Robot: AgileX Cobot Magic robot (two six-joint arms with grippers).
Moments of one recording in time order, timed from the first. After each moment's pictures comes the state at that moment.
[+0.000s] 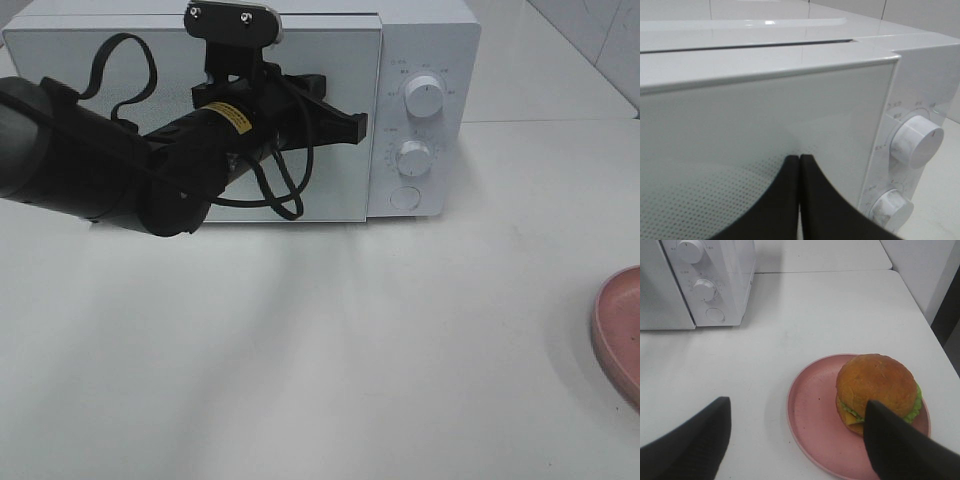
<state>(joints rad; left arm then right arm) -0.73 2.01 -1.08 -0.29 -0.74 0.15 0.06 0.00 -0.50 -0.09 0.98 0.11</state>
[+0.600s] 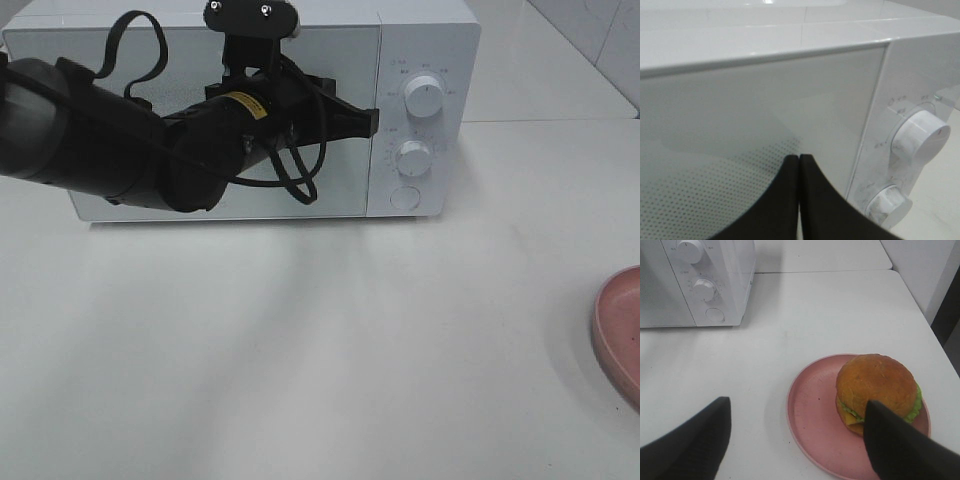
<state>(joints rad) -0.75 2.01 -1.15 -0.35 -0.59 0.18 0.06 0.00 -0.50 -0.09 0.98 0.11</state>
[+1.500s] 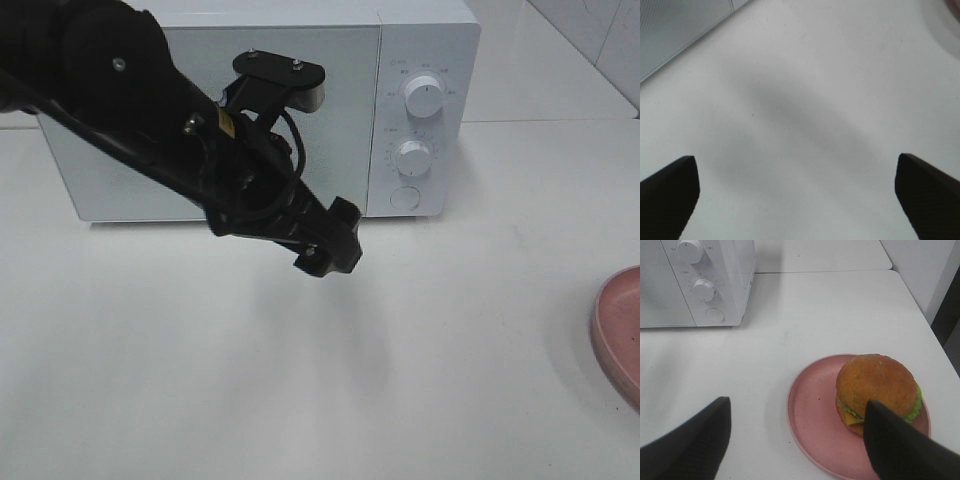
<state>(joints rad) -0.79 1.73 -1.14 -0.20 0.48 0.18 0.06 0.00 -0.50 -0.09 0.98 0.11</state>
